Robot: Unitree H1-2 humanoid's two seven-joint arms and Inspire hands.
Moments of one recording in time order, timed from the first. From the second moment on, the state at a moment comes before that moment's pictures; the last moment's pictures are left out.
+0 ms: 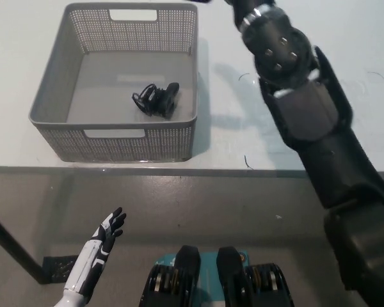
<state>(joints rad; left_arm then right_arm) -0.02 0.17 -0.04 0.25 0.08 -0.41 -0.10 -1.12 -0.05 0.11 0.56 -0.29 -0.13 0.06</state>
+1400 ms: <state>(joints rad) 0.03 0.19 -0.04 0.24 0.09 -0.41 -0.10 0.08 -0.03 0.07 0.18 0.11 -0.33 0.15</state>
